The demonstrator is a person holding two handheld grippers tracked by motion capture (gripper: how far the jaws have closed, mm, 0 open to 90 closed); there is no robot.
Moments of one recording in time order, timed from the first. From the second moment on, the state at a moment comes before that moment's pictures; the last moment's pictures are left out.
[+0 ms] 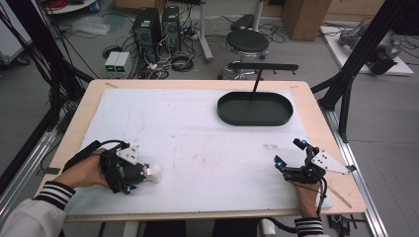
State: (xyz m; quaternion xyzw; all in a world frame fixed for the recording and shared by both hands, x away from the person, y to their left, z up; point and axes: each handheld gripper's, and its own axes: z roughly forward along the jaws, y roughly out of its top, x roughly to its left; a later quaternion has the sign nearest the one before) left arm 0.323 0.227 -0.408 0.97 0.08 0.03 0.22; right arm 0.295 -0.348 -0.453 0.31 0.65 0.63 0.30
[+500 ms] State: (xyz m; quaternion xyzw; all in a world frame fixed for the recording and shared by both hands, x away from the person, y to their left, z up) left arm 0.326 0.226 -0.409 0.97 0.09 0.02 0.21; right arm 0.295 -0.348 -0.453 0.31 0.65 0.63 0.30
